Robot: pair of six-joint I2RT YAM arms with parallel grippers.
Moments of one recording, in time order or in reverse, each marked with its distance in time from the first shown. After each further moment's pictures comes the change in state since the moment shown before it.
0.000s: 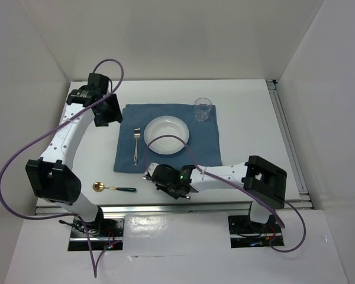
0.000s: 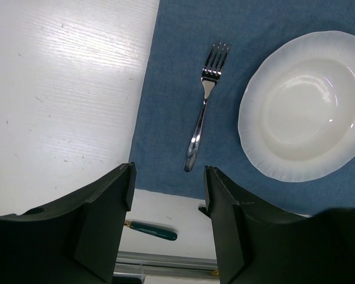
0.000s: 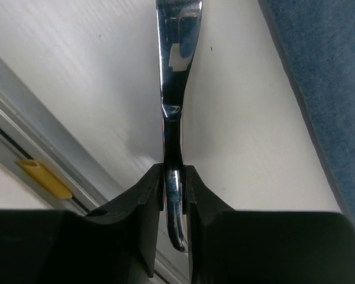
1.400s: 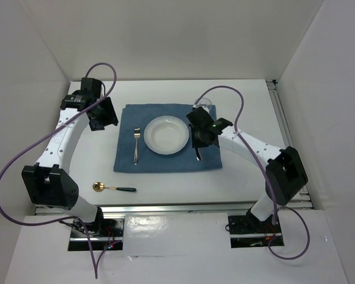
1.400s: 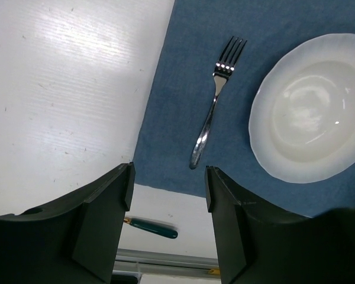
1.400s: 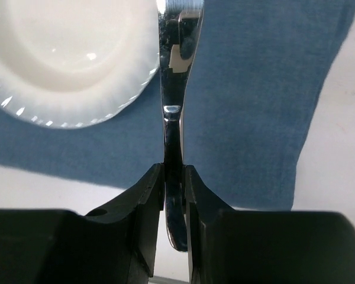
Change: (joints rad) left arm 0.060 -0.061 -0.085 0.035 0.036 -0.020; right arm -0.553 -0.117 0.219 -0.195 0.046 0.346
